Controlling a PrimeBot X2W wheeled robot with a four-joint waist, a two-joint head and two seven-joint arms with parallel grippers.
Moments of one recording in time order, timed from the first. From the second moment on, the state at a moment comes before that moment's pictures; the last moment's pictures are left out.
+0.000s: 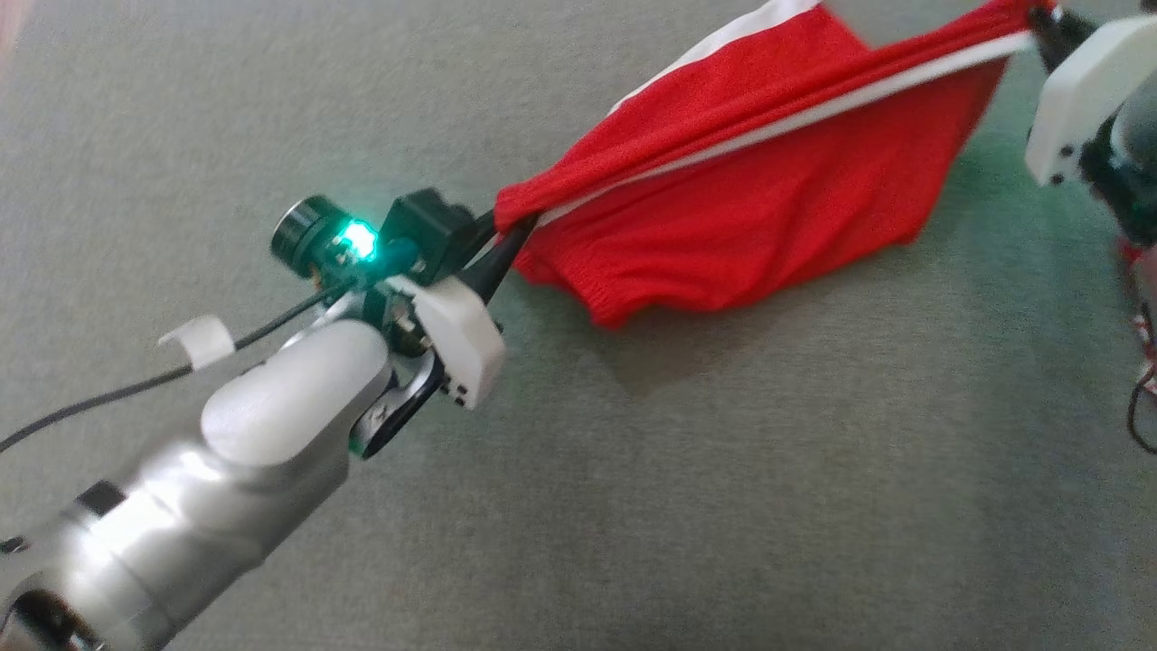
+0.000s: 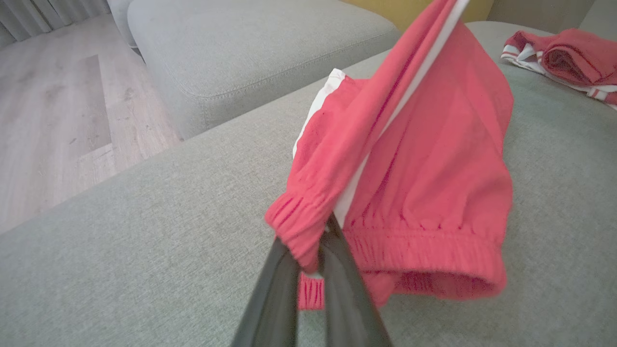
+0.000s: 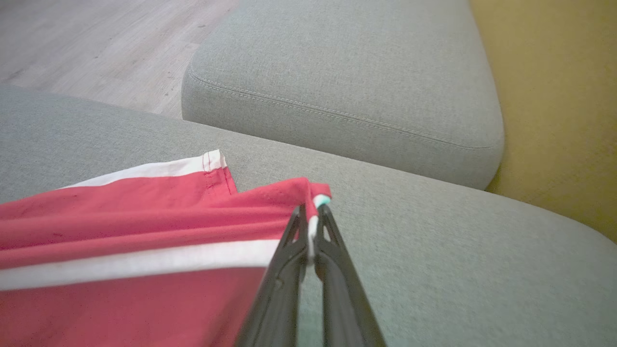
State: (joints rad) left arm -0.91 0.41 -1.19 0.39 -0.78 0.07 0.02; right arm -0.88 -0.38 0.22 0.66 0.27 0.13 0.41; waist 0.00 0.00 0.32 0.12
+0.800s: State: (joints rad) left arm -1.02 0.24 -1.20 0.66 -0.76 0.00 -0.06; right arm -1.16 -0.38 0.29 1.06 0.19 0.13 0.12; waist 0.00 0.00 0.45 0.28
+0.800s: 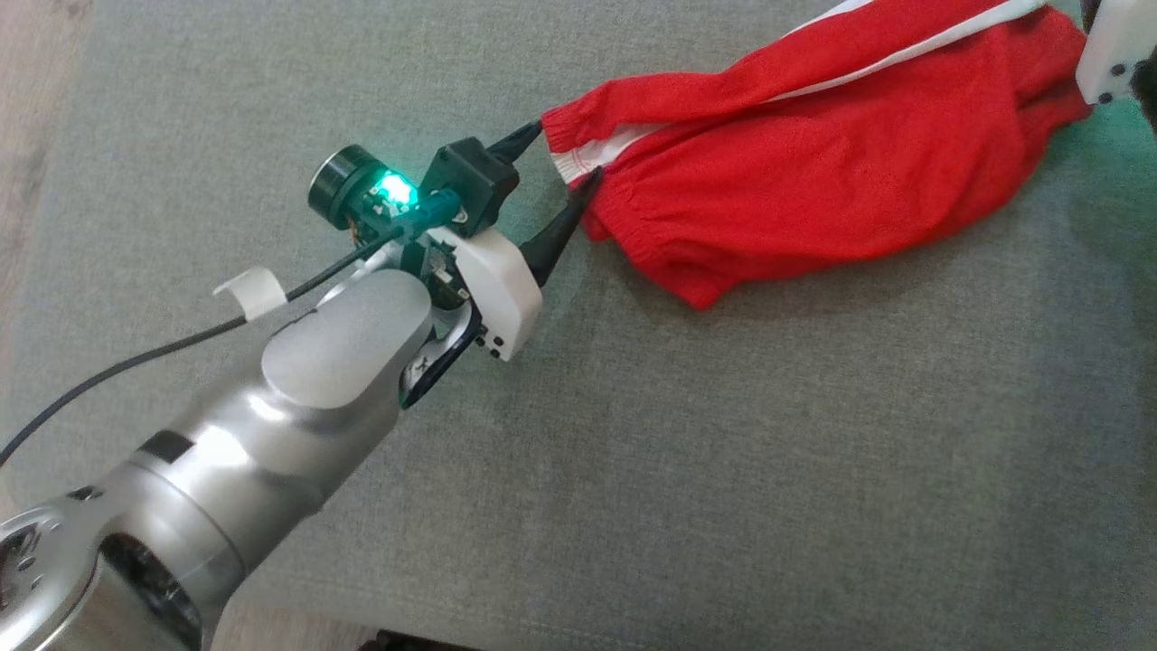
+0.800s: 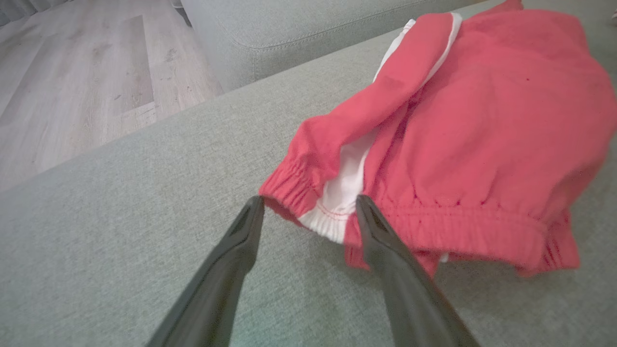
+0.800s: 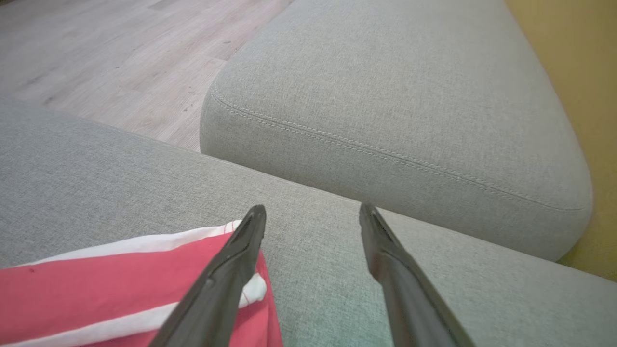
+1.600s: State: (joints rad) left arm -0.75 0.38 -0.78 0.38 -0.75 0.29 -0.26; right arm -0.89 -0.33 0.17 0.91 0.43 0.13 -0.23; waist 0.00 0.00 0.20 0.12
